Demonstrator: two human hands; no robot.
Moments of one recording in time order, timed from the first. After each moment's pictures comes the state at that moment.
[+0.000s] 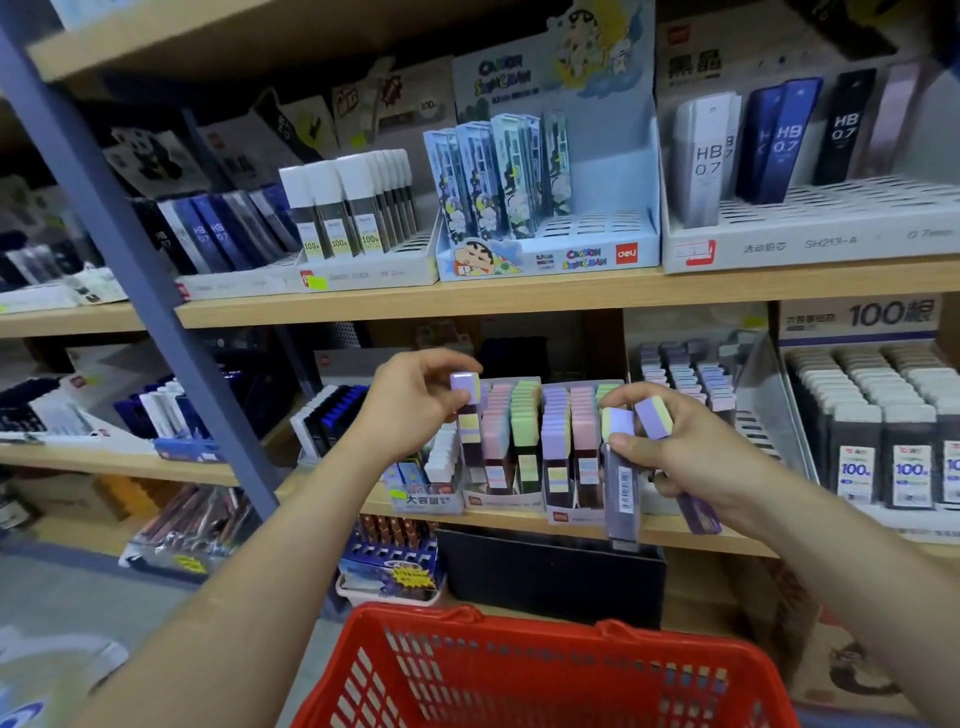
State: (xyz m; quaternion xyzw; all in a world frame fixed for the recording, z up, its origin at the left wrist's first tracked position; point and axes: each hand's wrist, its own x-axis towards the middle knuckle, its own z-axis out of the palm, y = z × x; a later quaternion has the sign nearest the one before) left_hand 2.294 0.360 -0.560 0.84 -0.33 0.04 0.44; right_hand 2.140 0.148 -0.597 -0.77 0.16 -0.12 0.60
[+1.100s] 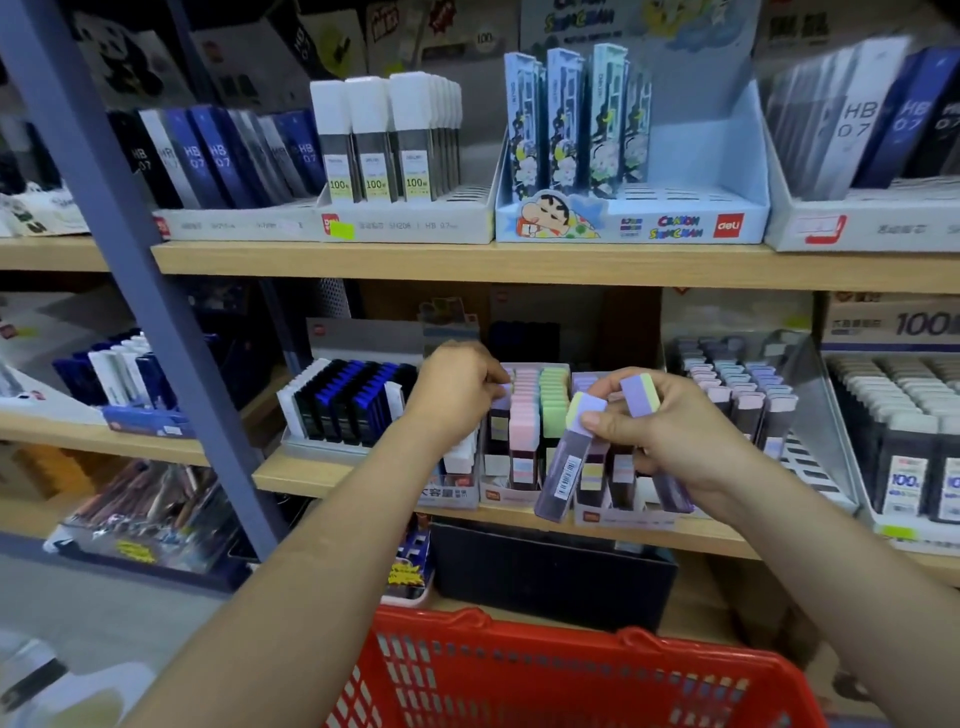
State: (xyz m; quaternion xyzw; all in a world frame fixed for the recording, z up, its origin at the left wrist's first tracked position) left_hand 2.363 0.330 -0.613 0.88 -0.37 0.14 0.26; right_hand 2.186 0.189 -0.597 -0.75 0.15 -0.17 0.62
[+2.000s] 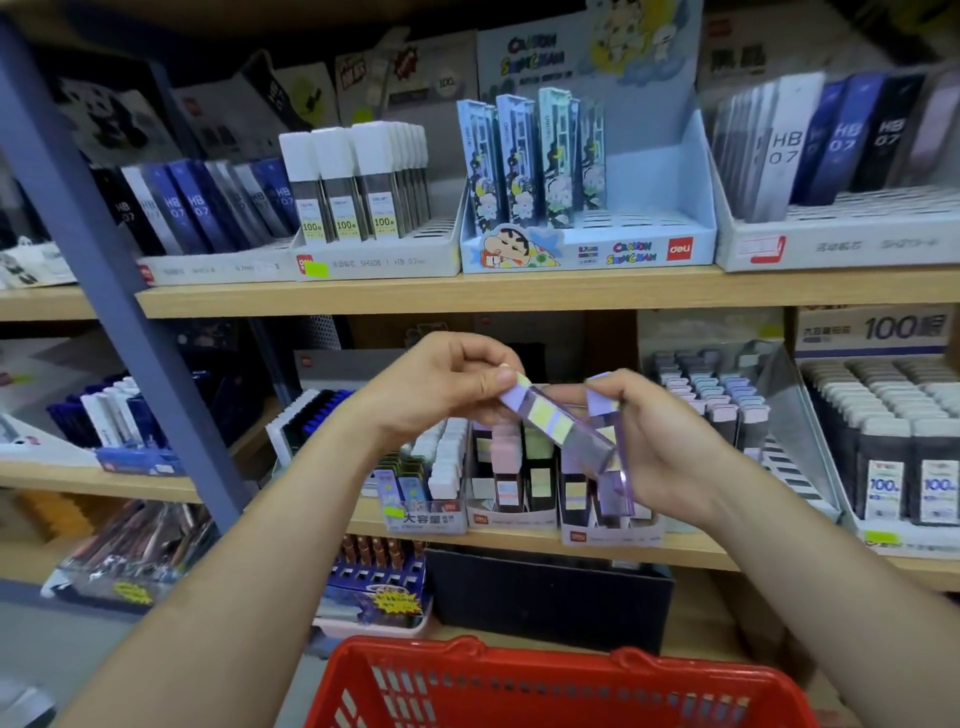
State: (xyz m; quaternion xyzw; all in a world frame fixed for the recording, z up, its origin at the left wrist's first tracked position) left_hand 2.320 0.355 -0.547 0.67 -0.46 -0.23 0.54; right_hand 2.188 0.191 -0.582 -0.58 0.14 -0.07 0.80
